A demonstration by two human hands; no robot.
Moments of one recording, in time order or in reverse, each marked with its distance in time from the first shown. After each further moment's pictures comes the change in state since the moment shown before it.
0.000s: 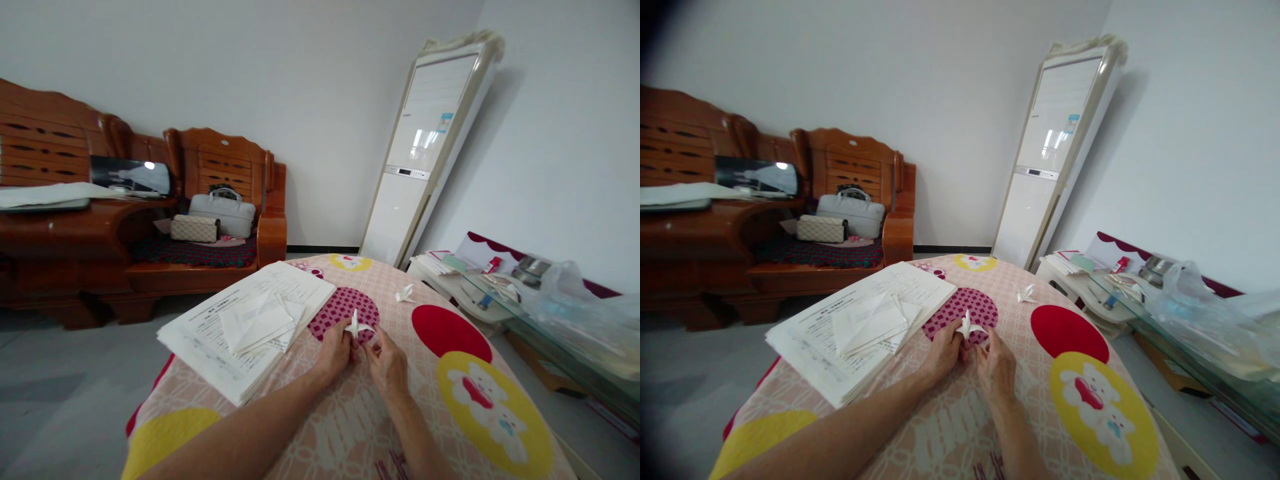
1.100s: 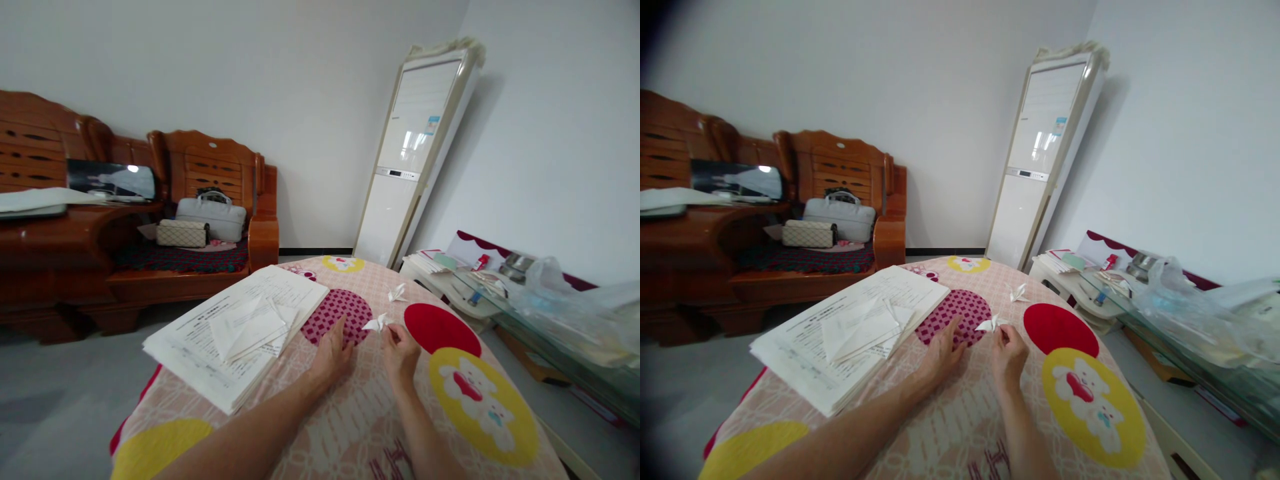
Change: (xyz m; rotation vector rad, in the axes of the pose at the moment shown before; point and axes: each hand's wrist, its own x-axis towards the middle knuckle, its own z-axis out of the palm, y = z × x) left_hand -0.002 -0.009 0.003 0.593 0.057 0.198; right_hand 0.022 0.016 -0.017 0.161 0.295 0.245
